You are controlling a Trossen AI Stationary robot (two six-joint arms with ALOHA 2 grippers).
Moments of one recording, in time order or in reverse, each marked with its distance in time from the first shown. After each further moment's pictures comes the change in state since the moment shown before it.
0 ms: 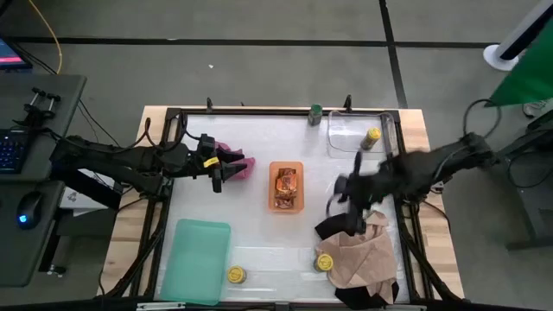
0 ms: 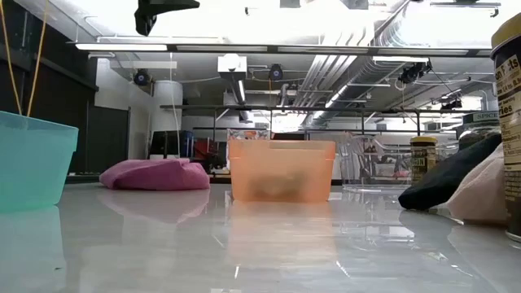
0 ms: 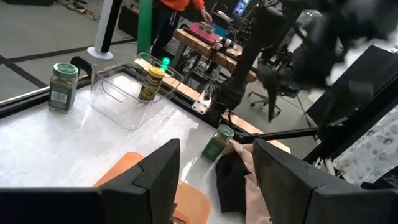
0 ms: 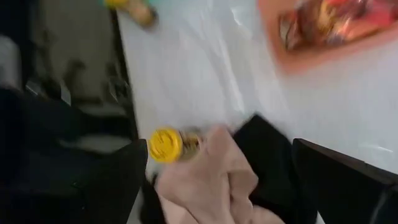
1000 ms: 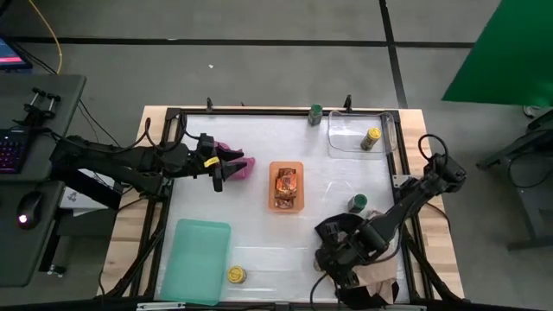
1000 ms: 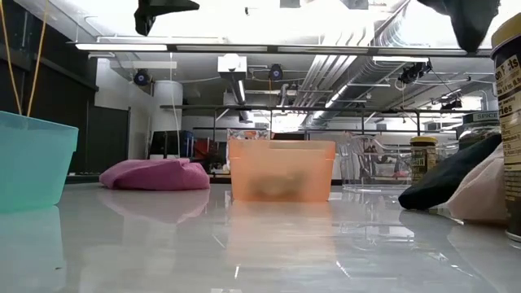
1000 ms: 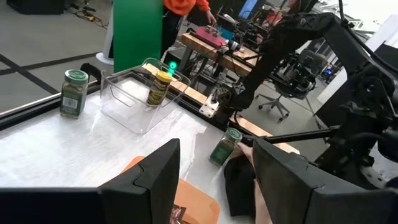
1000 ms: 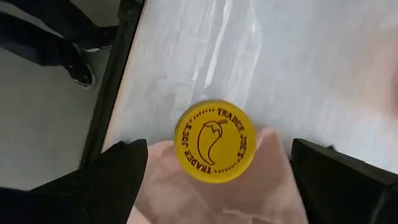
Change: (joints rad) left arm 0.000 0.000 0.000 0.000 -0.035 0.025; right arm 0.288 0.403 0.000 0.214 0.105 -0.332
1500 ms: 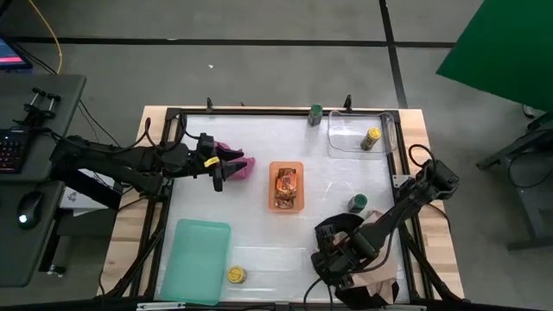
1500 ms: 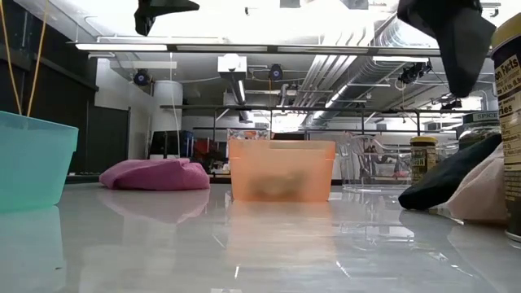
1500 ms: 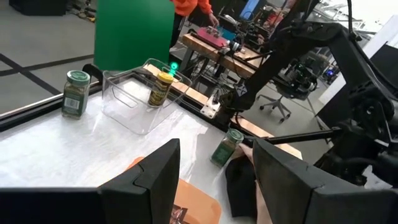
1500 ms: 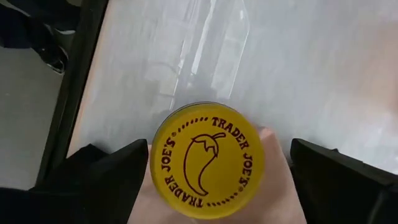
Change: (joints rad) left arm 0.000 0.000 0.000 -0.001 -0.005 0.002; right arm 0.005 0.093 0.000 0.010 0.033 -0.008
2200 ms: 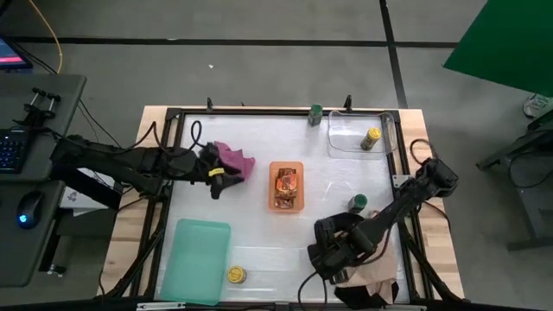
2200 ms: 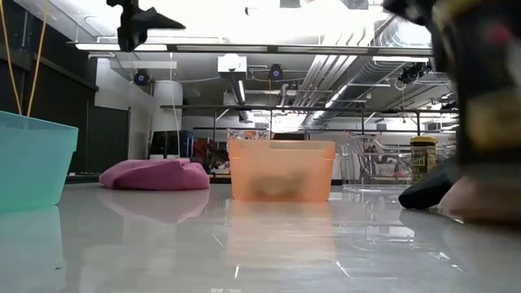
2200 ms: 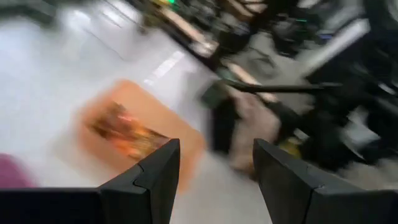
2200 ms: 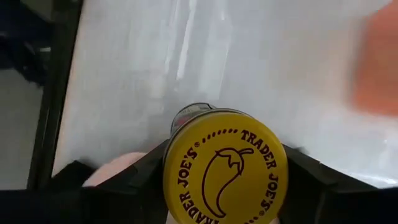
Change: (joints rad) left arm -0.028 0.000 -0.009 -0.181 0.166 -0.233; right arm -0.037 -0.020 0.082 -0.105 0.064 0.034
